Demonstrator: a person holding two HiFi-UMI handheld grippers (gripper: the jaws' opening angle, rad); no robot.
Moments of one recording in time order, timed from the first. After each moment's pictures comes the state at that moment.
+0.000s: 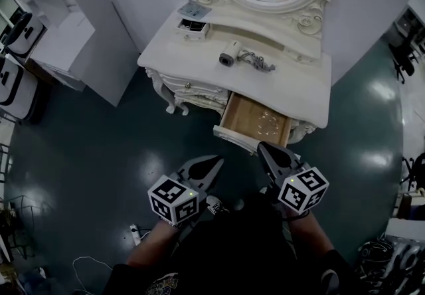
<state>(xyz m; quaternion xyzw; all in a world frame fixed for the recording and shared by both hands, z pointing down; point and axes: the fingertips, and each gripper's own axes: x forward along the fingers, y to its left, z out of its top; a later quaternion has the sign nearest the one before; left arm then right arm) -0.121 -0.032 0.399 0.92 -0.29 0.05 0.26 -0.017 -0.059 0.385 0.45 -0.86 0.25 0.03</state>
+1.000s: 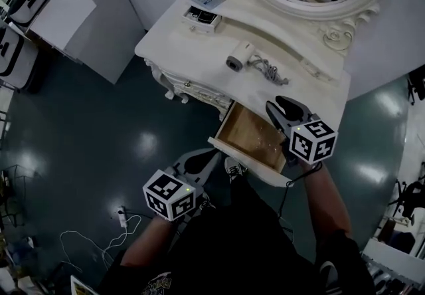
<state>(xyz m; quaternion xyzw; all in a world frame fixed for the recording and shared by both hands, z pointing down) -0.106 -0.149 0.426 0.89 -0.35 0.04 0.30 0.033 -0.290 0.424 0.41 -0.87 0.20 0.17</state>
